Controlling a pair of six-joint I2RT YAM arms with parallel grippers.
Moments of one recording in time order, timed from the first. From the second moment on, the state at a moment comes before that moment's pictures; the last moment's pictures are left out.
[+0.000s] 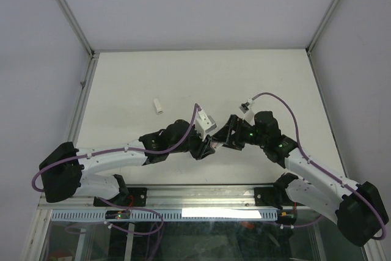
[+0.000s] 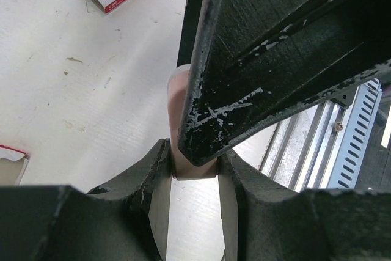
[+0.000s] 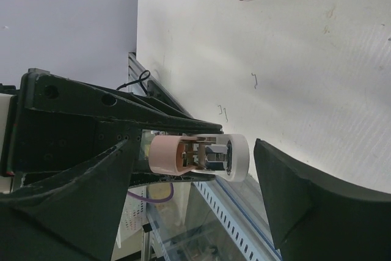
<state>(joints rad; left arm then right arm) -1.07 1.28 0.69 0.11 0.13 -0.21 0.60 0.90 0.44 -0.02 -0.52 0.97</state>
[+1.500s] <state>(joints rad) -0.59 1.37 0.74 -0.14 -0.23 -0.52 0.52 0.80 0.60 -0.40 -0.13 0.76</state>
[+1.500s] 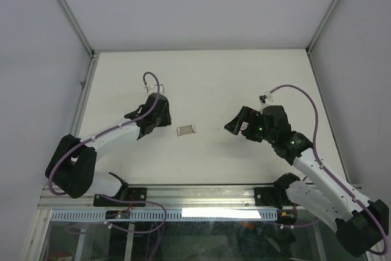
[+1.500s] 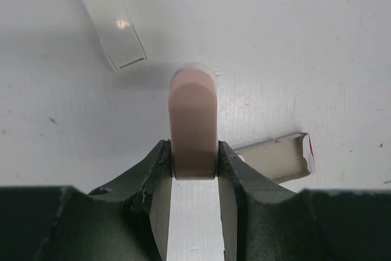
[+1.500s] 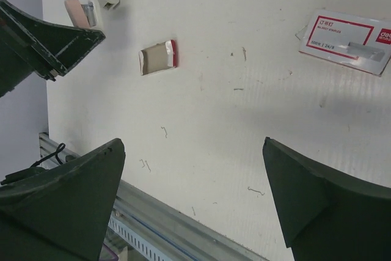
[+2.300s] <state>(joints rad) -0.56 1.60 0.87 -0.19 -0.25 -0.53 0.51 0.80 0.56 -0.41 -0.12 0.75</state>
